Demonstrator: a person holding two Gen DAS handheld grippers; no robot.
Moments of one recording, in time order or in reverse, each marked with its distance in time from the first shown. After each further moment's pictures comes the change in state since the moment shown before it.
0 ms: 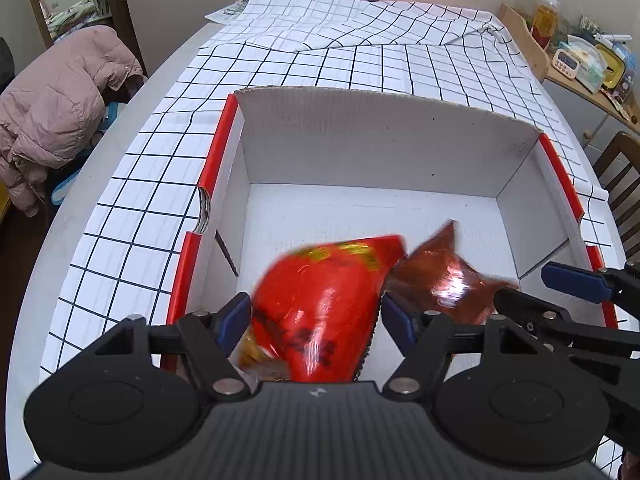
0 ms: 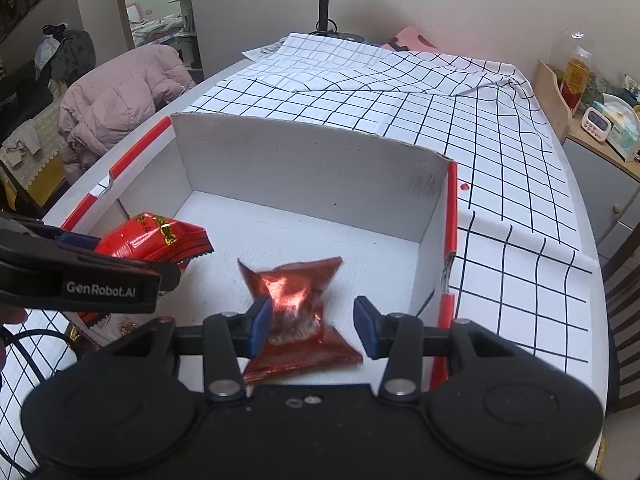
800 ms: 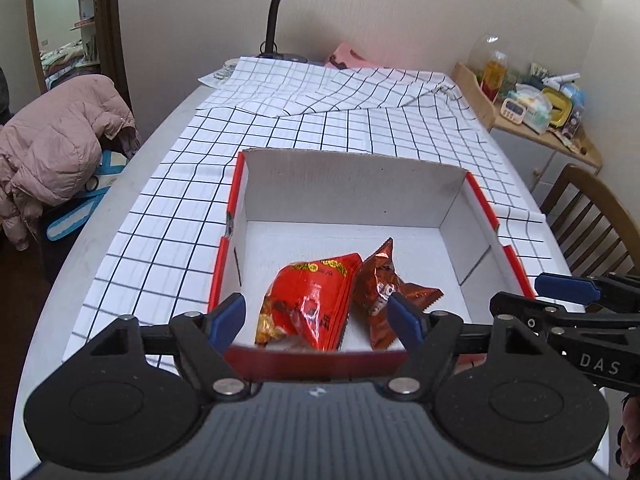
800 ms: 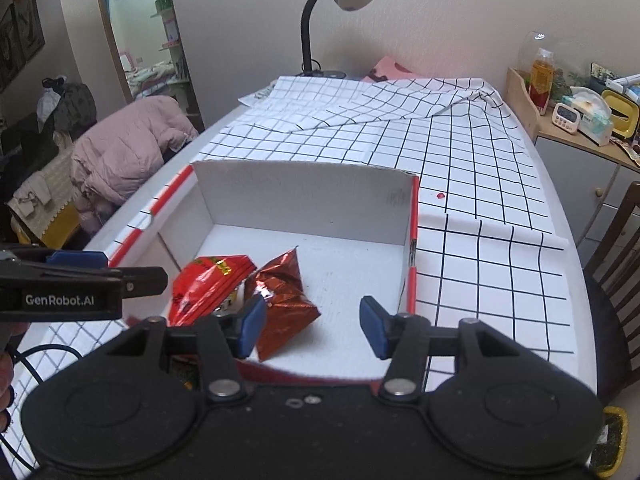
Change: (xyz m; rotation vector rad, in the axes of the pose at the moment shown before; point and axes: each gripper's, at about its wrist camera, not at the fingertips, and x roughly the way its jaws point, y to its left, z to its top) left arm -0.090 0.013 -0.044 0.016 -0.196 -0.094; right arm -0.080 0.000 -0.026 0.104 -0.122 0.032
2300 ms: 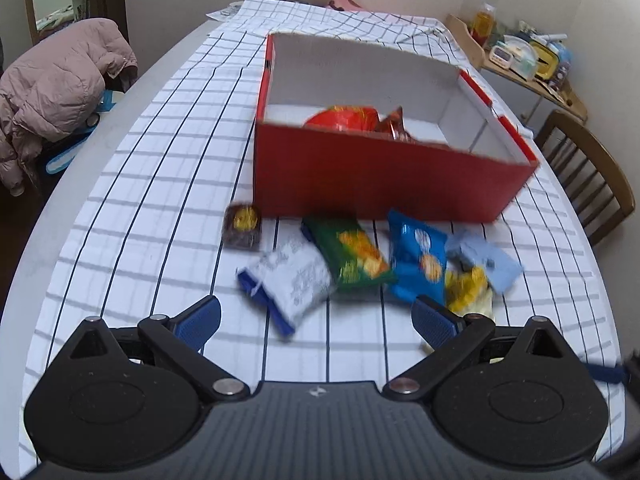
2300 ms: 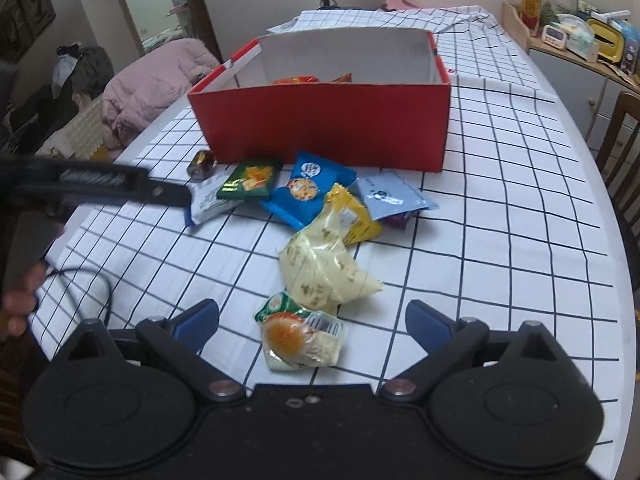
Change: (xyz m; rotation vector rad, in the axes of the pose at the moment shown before) left arm -0.021 0.035 -0.110 -0.001 0.115 -0.046; right arm -0.065 0.057 -0.168 0.032 0.146 0.039
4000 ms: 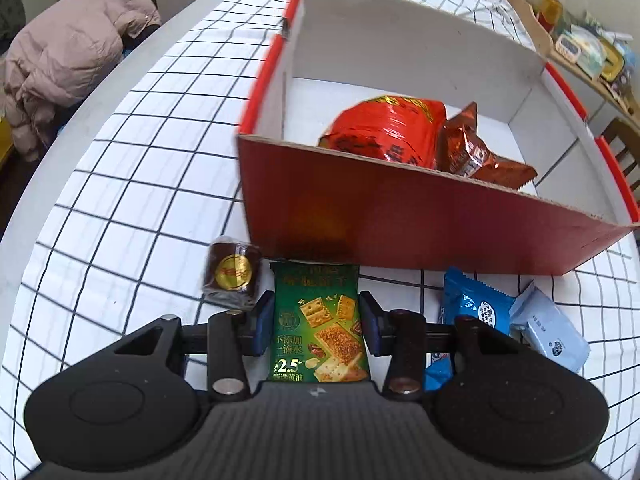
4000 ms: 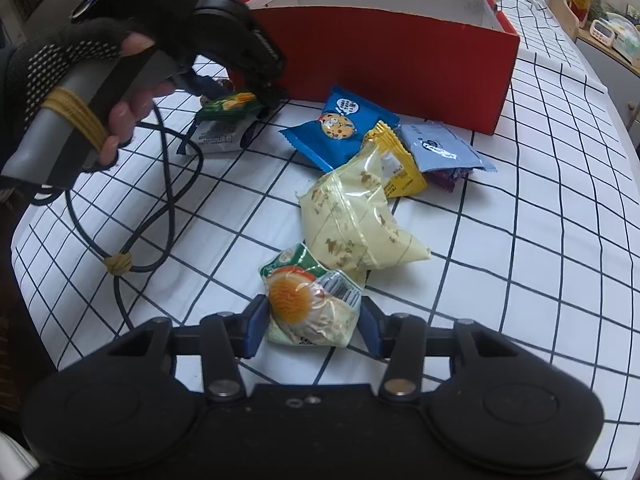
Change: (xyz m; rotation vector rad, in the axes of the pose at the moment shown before) left arm 0.085 0.005 0.048 -0.105 0.117 0.103; right arm 0.045 0.012 -0.009 -0.095 0.111 0.016
